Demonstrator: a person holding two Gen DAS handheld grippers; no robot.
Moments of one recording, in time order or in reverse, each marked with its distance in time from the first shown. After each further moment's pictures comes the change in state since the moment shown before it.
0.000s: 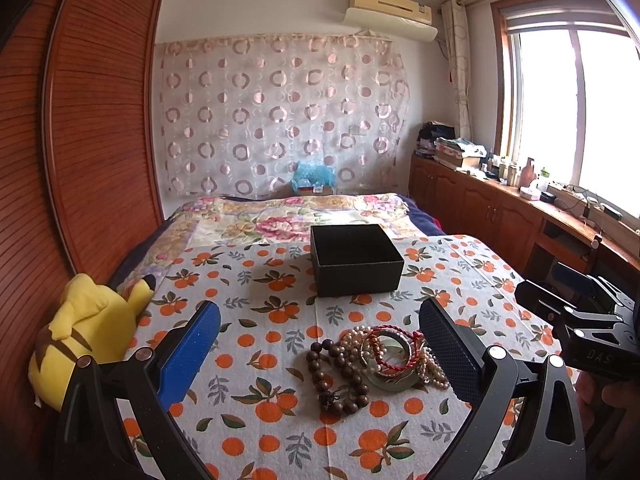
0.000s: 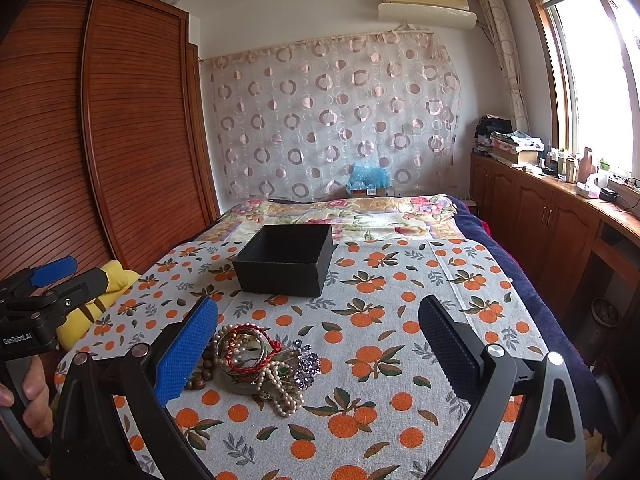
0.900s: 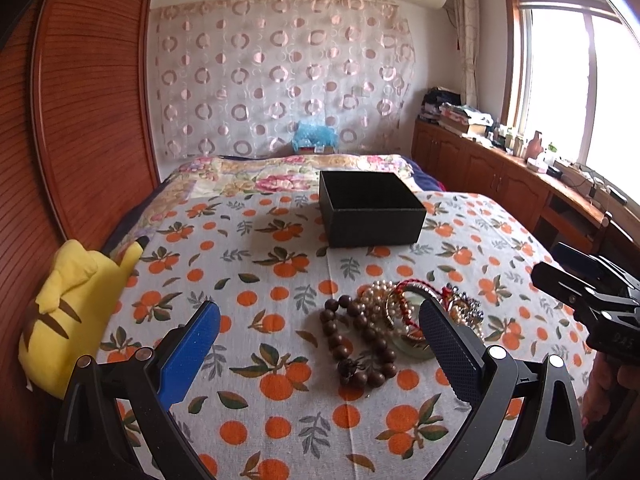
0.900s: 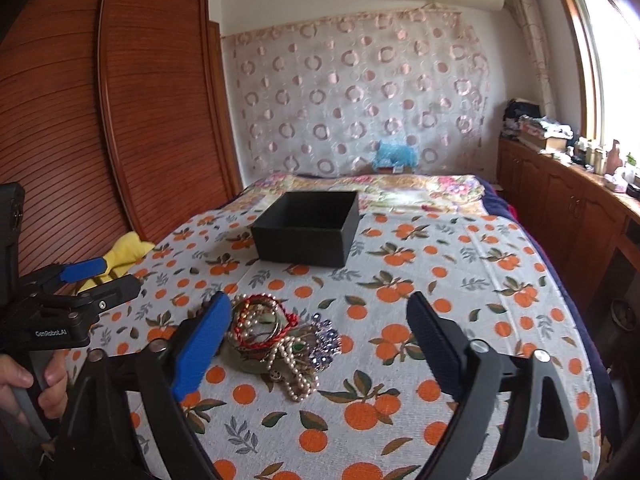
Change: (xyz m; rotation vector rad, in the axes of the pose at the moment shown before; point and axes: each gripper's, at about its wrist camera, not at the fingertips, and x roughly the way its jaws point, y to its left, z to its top) left arm 0.038 0.011 -0.030 -0.011 0.151 -0.015; right arm 0.035 0.006 -0.020 -0.036 0.108 0.115
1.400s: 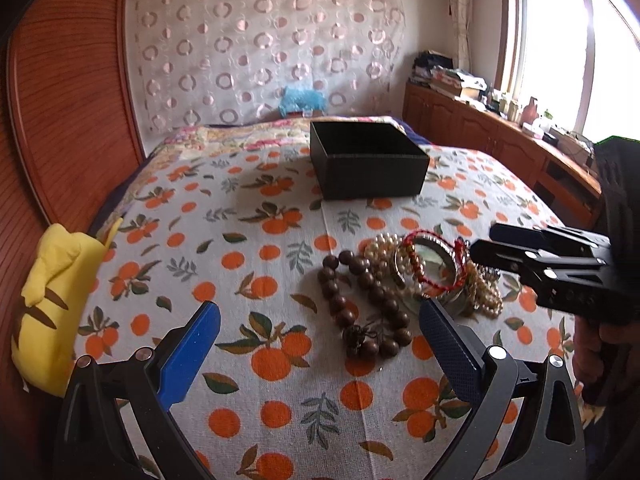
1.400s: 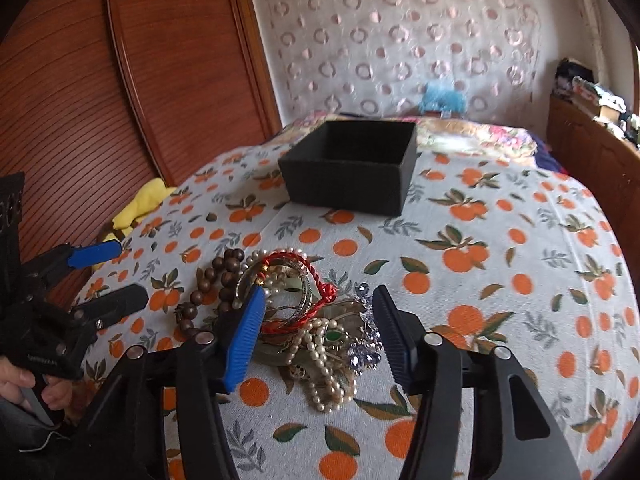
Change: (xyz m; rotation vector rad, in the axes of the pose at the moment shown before) left arm 0.038 0.008 -0.020 0.031 0.141 -0.044; right arm 0.080 0.006 -0.006 -0.023 0.235 0.157
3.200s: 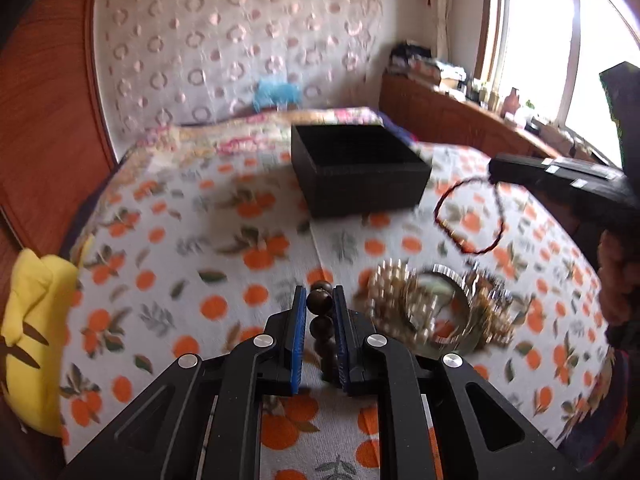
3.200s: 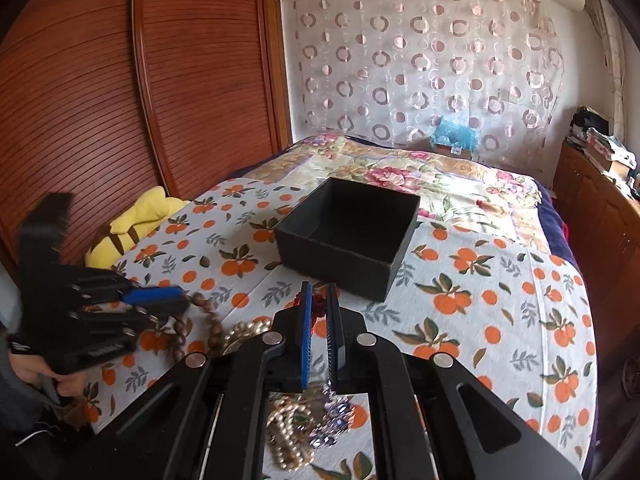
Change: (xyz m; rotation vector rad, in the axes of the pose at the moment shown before) left arm 0.032 0.012 0.037 0.049 0.005 -0.083; right arm -0.016 -0.004 0.070 -0.140 -0.056 -0.037
